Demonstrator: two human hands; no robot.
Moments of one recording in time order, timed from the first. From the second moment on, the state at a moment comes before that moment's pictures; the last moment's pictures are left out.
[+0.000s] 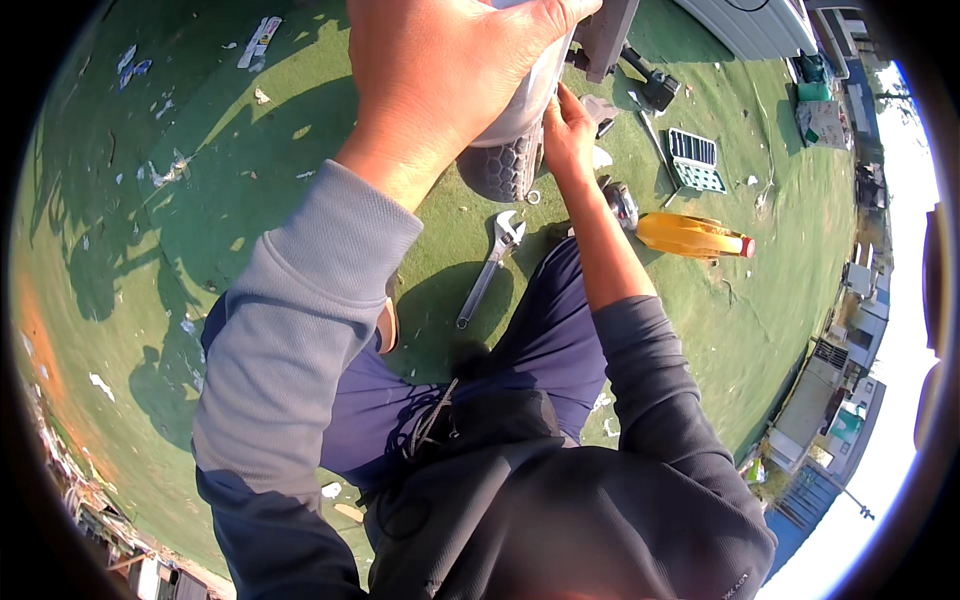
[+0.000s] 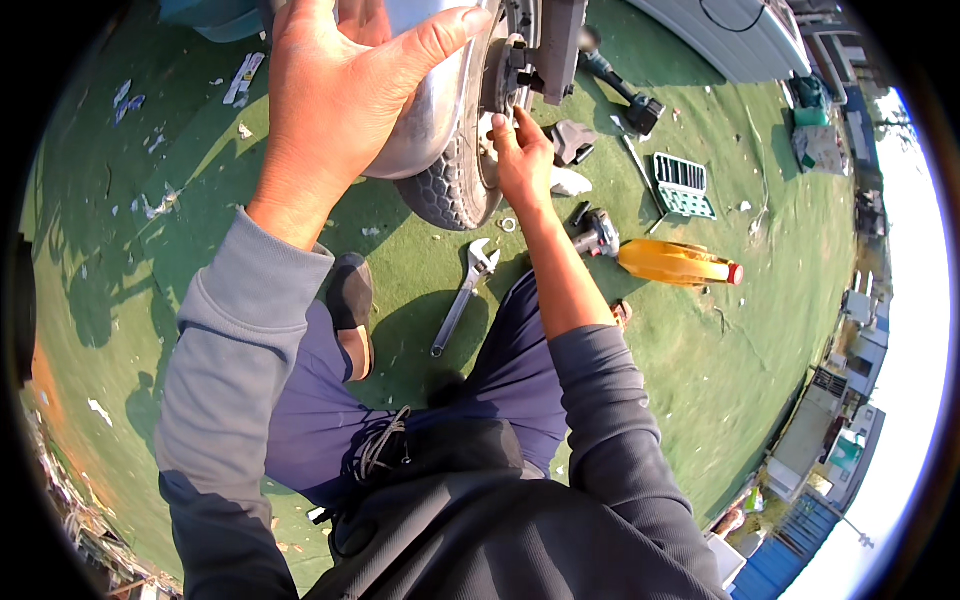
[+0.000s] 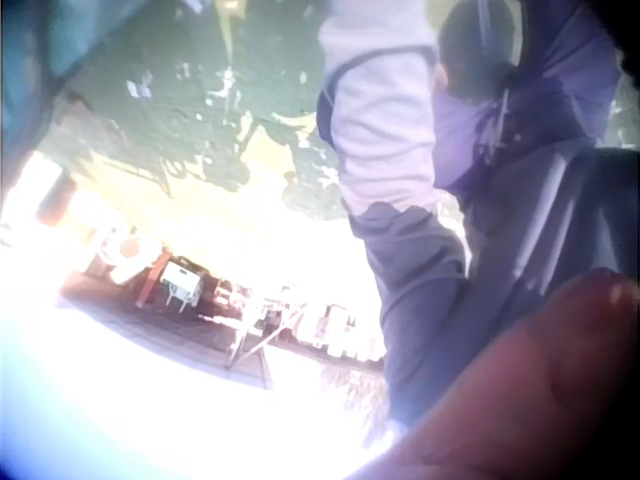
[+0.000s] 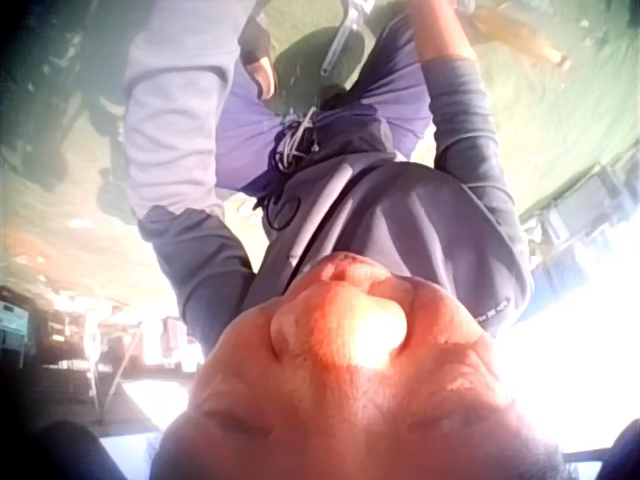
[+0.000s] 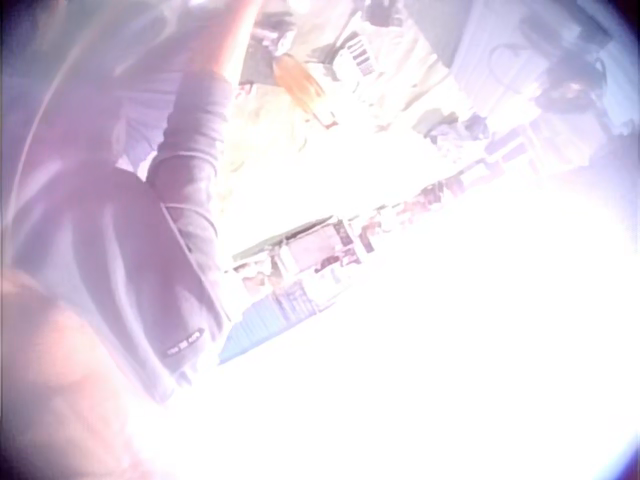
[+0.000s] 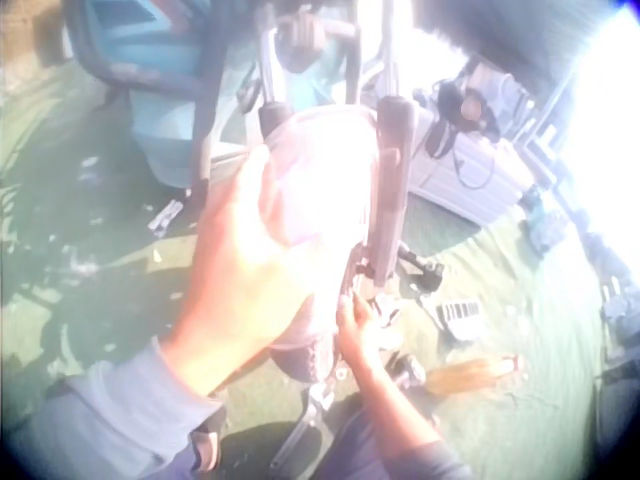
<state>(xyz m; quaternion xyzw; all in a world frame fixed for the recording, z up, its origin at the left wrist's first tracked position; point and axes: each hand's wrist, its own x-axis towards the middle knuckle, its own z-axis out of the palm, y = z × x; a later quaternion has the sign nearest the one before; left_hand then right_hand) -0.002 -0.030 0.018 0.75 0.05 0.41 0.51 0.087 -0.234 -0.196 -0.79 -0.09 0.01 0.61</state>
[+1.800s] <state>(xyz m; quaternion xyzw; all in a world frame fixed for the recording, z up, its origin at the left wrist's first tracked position) -0.008 -0.061 0.030 0.78 -0.02 0.25 0.57 0.062 -0.310 -0.186 -0.76 0.07 -0.13 0.64</state>
